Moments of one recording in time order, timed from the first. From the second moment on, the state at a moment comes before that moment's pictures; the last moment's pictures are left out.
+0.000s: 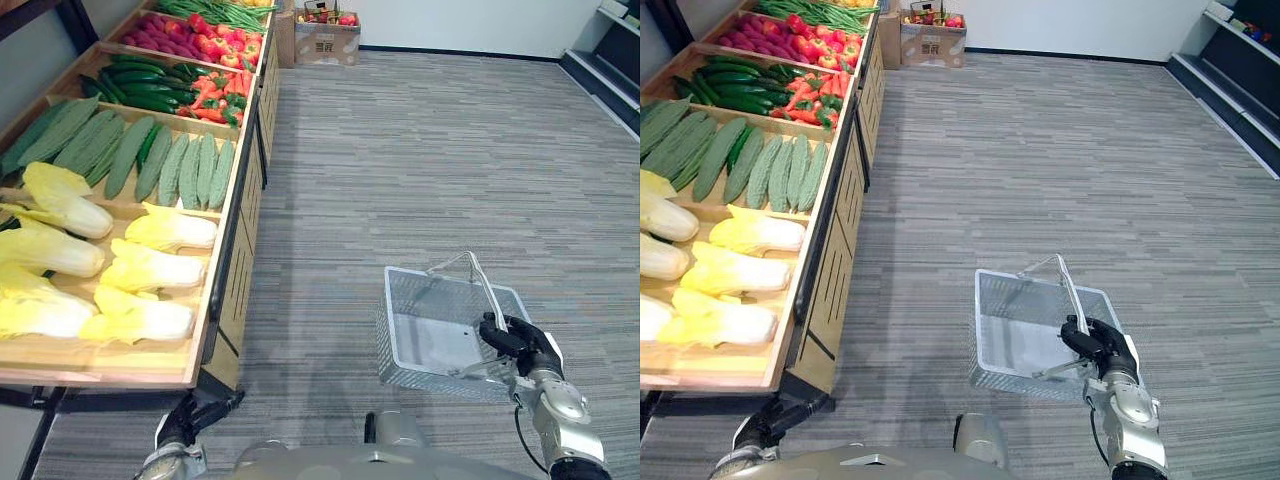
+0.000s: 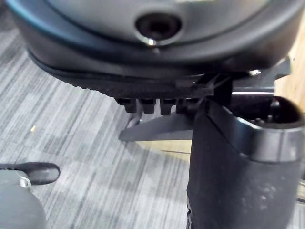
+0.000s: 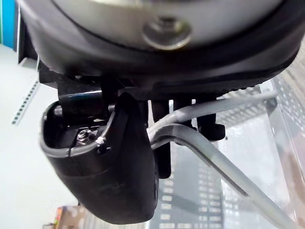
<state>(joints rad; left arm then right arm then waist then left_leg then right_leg) 0.21 0.20 0.20 0.91 -0.23 -0.05 0.00 0.13 -0.35 -0.33 0.48 0.20 0.06 0.04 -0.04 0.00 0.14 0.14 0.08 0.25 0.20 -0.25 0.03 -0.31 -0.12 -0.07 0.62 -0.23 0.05</state>
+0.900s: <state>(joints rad) 0.18 0.15 0.16 0.89 -0.21 -0.06 -0.02 0.14 -0.36 -0.41 0.48 0.24 0.06 0.01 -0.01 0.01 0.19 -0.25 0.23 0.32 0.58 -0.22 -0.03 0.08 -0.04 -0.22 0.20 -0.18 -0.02</state>
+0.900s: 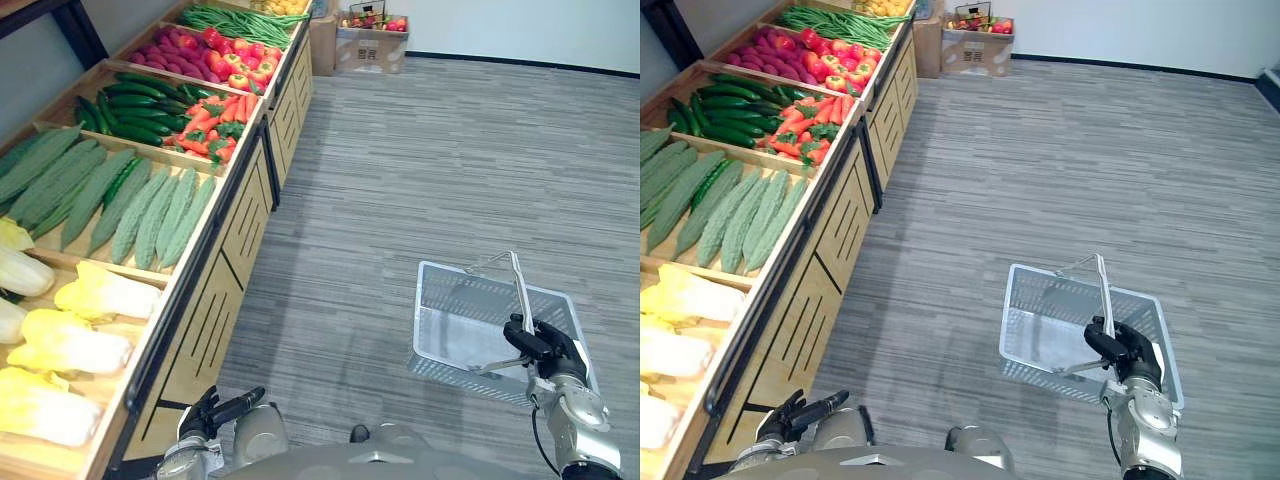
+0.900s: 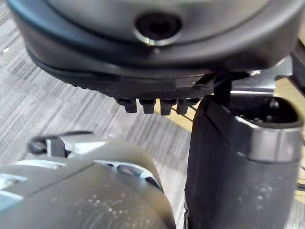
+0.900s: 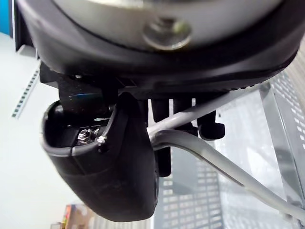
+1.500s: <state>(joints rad) 0.23 0.16 0.13 0.91 -0.23 -0.02 -0.07 0.14 -0.31 -0.30 0.51 0.16 0.08 0.03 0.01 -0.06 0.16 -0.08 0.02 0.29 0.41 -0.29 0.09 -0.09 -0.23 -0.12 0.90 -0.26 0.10</state>
